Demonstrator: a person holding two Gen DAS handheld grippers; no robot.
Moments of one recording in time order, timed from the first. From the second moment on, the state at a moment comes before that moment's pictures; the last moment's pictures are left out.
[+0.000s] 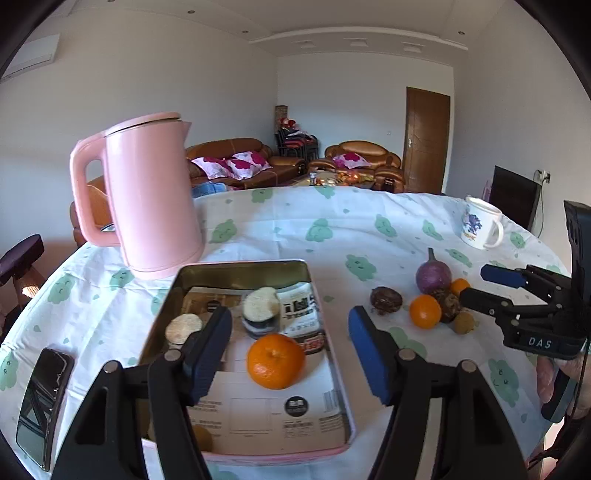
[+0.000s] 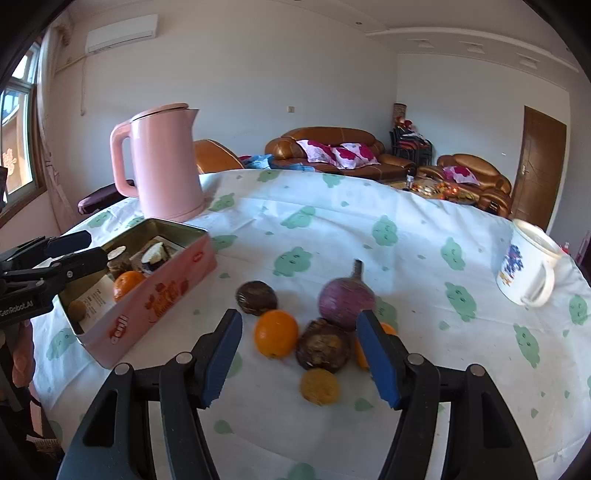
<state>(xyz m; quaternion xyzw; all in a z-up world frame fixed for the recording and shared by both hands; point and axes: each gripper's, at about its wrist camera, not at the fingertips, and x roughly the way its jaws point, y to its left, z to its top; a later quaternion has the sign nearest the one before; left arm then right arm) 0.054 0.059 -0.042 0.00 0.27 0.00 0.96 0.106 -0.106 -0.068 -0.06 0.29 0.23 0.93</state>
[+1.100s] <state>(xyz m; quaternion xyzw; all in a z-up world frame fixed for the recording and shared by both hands) 0.122 -0.046 -0.077 0.05 0.36 -0.11 0.92 0.115 -0.131 -0.087 -0.05 0.34 0.21 0.91</state>
